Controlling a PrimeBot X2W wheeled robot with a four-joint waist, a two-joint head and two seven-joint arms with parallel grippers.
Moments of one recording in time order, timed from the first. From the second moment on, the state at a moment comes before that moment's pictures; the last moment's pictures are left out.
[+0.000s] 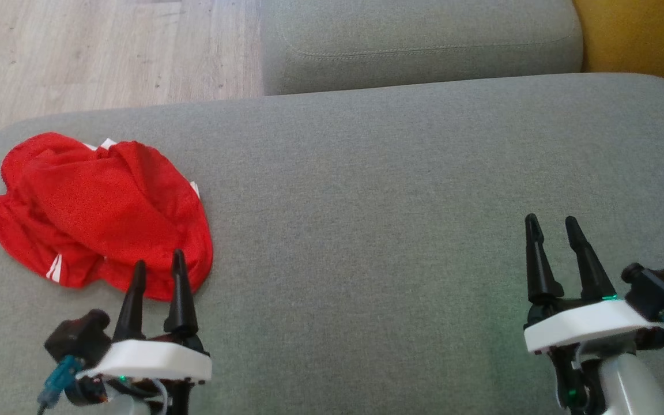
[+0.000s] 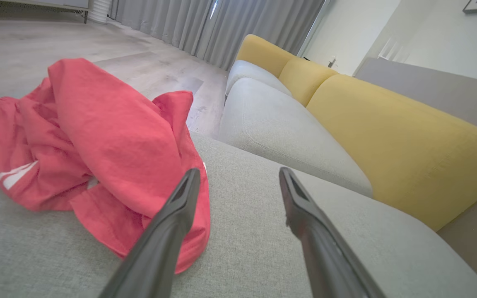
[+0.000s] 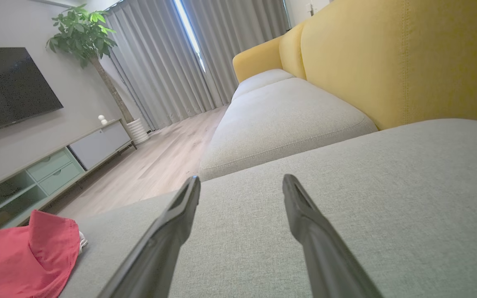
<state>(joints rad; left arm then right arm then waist) -0.02 0.12 -0.20 0.13 -0.62 0.03 -0.10 -0.04 -0.04 0.04 0.16 0.38 0.13 -0.10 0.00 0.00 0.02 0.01</state>
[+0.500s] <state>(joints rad) -0.03 0.19 -0.34 0.14 -0.43 0.11 -0.14 -0.04 -0.04 0.06 0.17 0.15 0.13 -0.14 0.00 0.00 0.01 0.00</state>
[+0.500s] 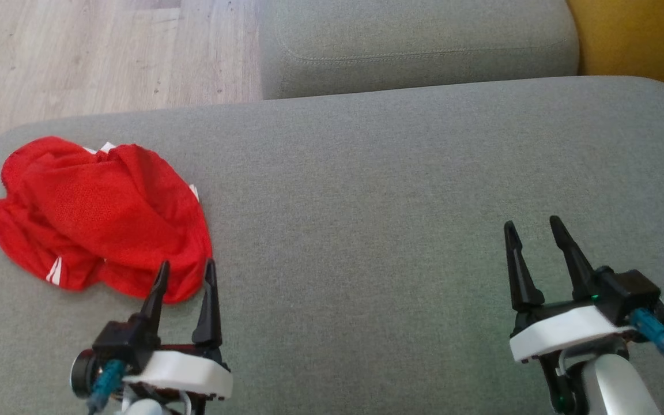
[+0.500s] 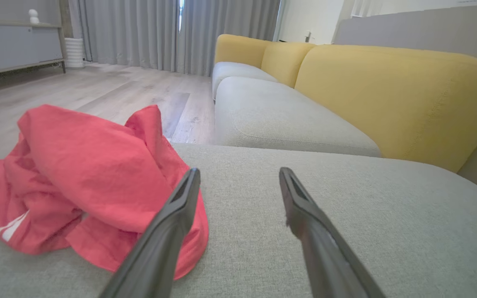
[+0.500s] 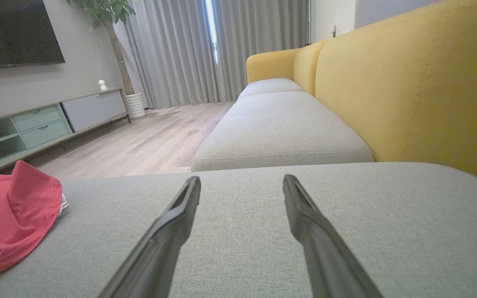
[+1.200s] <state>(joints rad) -0.08 0.23 -0.47 0.13 -0.26 0.19 -0.21 -0.05 -0.04 0.10 0.16 0.07 0.13 -0.21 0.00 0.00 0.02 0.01</state>
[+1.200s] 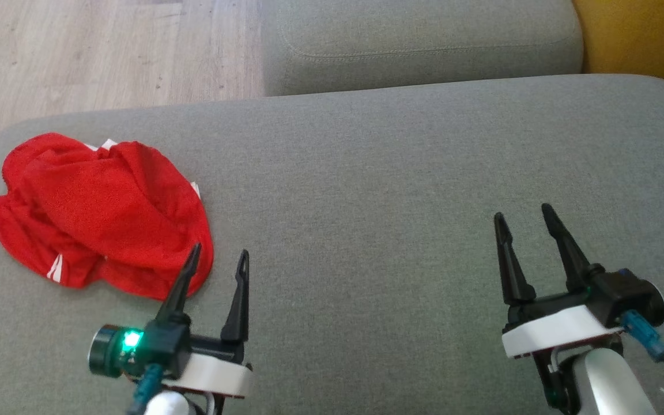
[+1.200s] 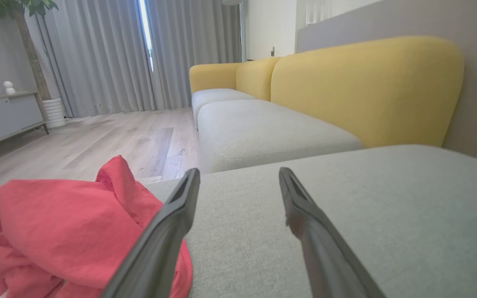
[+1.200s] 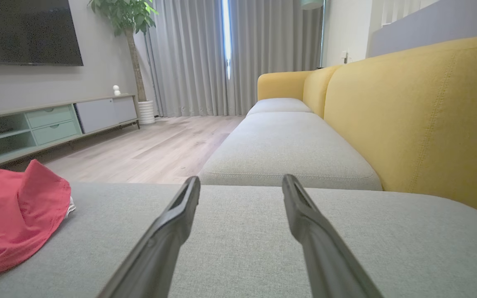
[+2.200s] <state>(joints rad) 0.01 0.05 -0.18 0.19 -0.22 -0.10 -0.25 -0.05 -0.04 0.15 0.24 0.24 0.13 -0.25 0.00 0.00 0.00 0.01</state>
